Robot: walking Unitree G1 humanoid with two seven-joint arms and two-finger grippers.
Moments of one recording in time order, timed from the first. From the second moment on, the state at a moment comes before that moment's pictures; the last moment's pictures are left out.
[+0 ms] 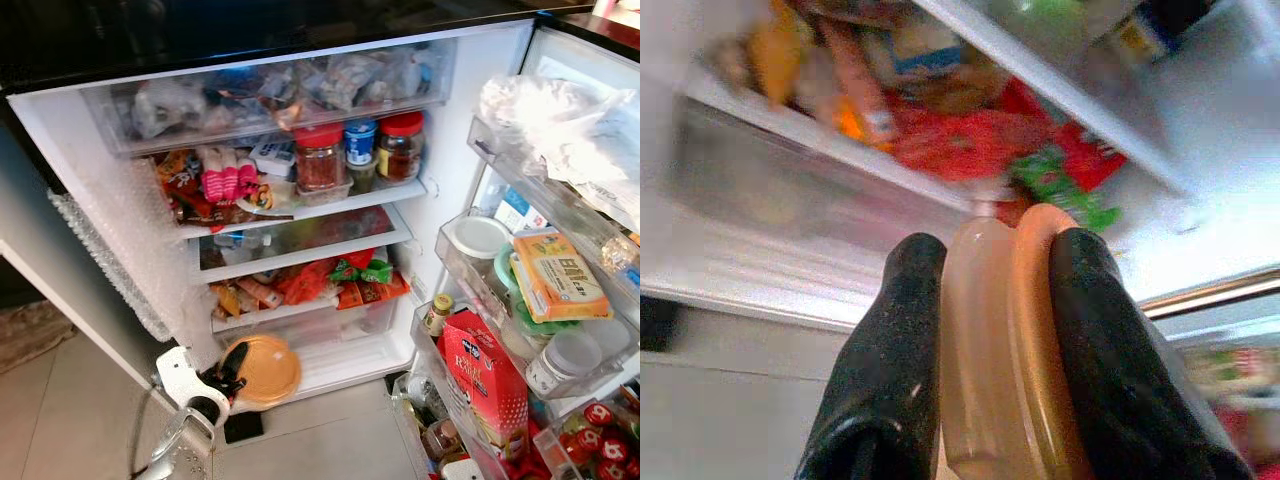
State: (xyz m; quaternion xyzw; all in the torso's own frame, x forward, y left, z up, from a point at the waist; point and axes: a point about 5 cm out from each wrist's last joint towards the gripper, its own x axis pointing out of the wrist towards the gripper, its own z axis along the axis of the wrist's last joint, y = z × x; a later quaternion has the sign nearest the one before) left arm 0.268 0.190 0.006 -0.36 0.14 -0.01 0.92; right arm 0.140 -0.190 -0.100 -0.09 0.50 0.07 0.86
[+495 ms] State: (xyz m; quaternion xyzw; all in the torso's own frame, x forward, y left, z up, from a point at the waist) left arm 0.256 0.175 0.011 -0.40 0.16 -0.11 0.90; right arm 0.142 -0.190 -0.099 -0.15 0.49 0.10 0.85
